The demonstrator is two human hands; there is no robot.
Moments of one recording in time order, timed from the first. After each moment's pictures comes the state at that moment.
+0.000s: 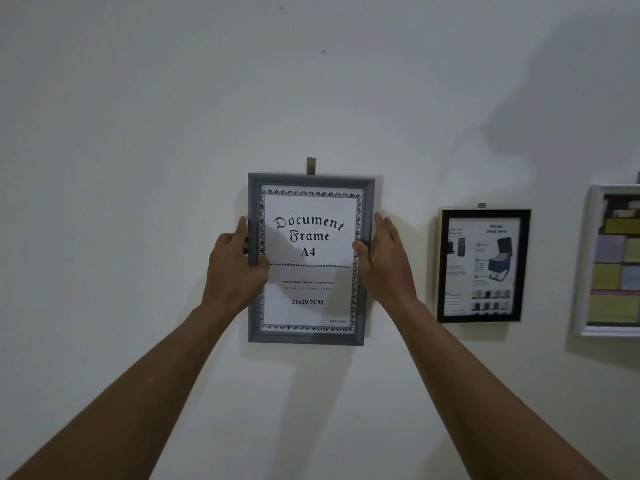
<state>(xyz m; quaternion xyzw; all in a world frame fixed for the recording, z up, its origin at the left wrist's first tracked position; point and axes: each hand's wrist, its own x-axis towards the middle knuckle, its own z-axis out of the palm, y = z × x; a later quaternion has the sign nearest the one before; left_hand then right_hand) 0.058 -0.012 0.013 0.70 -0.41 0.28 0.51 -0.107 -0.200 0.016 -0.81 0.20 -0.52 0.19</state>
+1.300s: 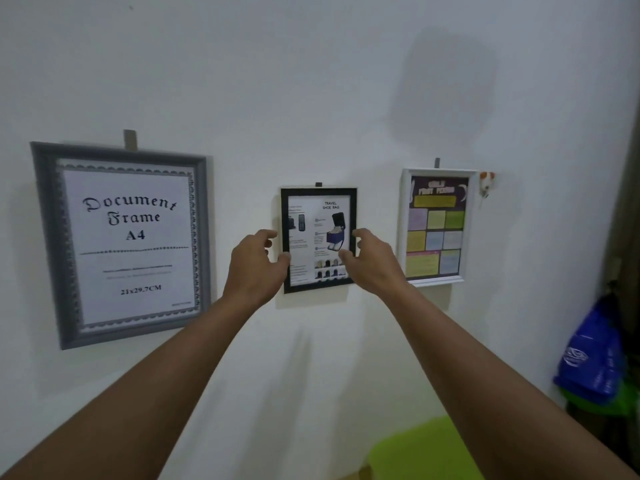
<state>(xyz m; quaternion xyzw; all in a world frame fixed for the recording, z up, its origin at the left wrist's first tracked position) -0.163 -0.172 -0.004 0.67 -0.52 0.14 0.51 -0.345 -0.267 0.011 -0.80 0.39 -0.42 0.17</state>
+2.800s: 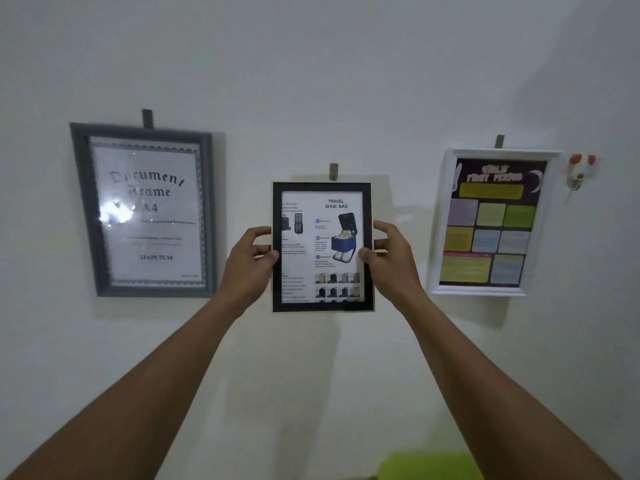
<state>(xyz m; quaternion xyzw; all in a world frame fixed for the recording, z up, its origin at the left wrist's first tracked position) -0.189 -0.198 -0.028 0.66 -0.39 -0.01 0.64 -0.354 -0.364 -0.019 -0.75 0.21 -0.48 0.40</state>
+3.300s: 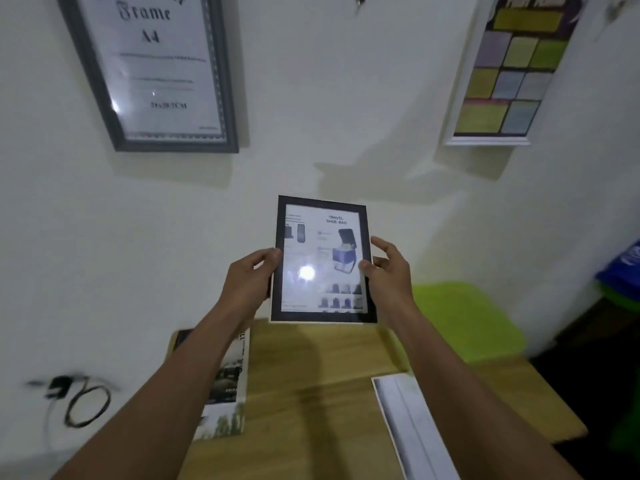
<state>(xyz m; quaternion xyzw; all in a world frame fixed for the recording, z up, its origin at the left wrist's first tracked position) -0.240 -0.043 -0.220 0.67 -0.26 -0.28 0.63 -0.402 -0.196 -0.238 -0.61 0.39 -0.40 0.57</state>
